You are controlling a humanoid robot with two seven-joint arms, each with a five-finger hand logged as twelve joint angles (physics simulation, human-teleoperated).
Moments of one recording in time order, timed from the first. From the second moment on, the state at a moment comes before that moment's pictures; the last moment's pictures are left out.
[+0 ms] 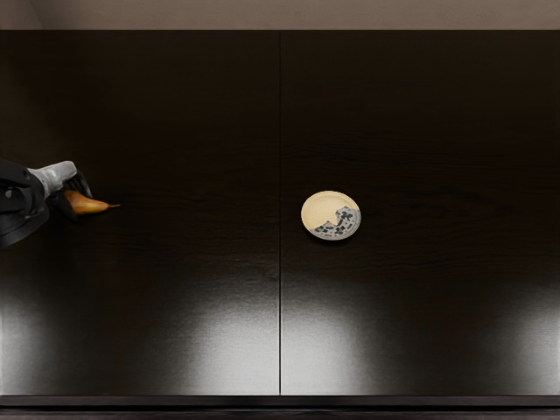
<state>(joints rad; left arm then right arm) -1.60 0.37 1.21 -1.19 -0.02 0.38 0.03 -0.08 0.00 0.00 0.16 0.08 0.41 0.04</state>
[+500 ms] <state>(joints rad) -1.61 0.36 0.59 -1.13 -0.04 0.01 0.04 -0.08 0.00 0.00 0.16 0.08 0.41 0.04</state>
